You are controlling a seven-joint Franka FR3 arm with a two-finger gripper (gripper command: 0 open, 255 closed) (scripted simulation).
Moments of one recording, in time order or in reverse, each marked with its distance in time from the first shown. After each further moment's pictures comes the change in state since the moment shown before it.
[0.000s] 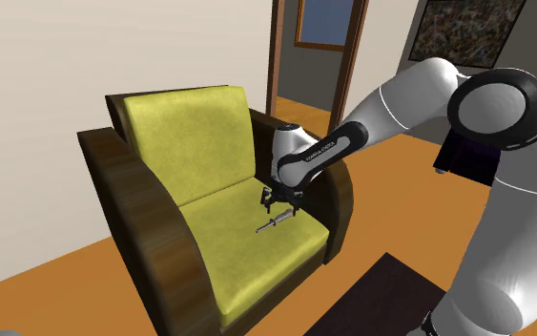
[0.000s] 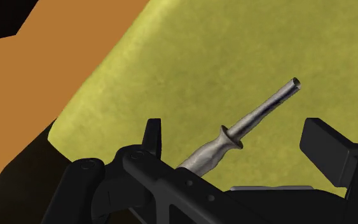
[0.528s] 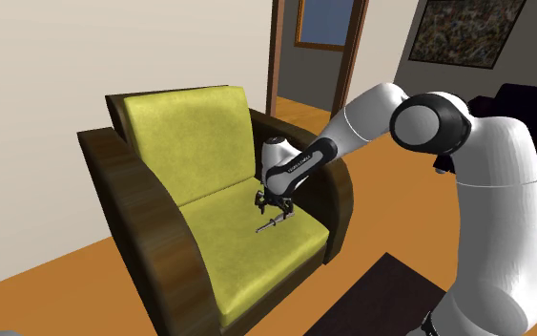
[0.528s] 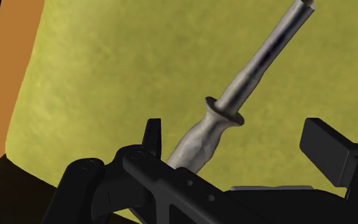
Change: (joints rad) arm 0.054 0.286 -0.095 0.239 -0.100 0.032 0.248
